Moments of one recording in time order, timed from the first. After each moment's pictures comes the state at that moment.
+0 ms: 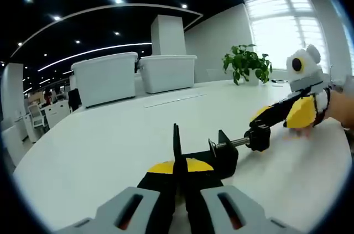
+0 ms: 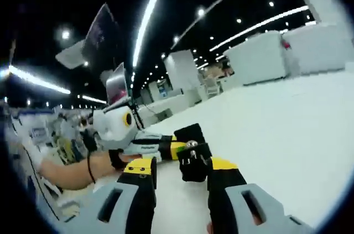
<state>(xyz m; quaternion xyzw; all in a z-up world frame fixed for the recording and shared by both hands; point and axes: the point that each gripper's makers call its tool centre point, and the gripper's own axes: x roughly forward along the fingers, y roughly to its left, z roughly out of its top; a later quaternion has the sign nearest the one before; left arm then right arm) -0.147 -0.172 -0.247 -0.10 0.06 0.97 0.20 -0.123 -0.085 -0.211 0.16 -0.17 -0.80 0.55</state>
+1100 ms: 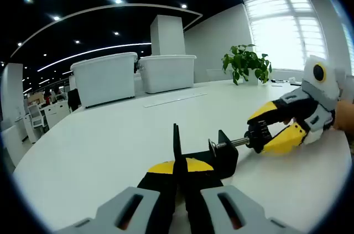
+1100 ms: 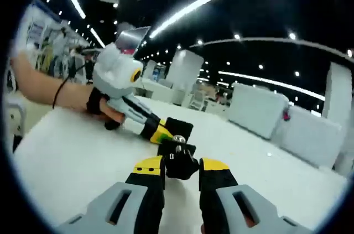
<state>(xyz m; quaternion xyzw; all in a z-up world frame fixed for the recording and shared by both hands) -0.148 -0.173 -0.249 -0.10 0.06 0.97 0.20 -0.107 -0.098 -0.224 -0.08 0.23 -0.84 0.49</state>
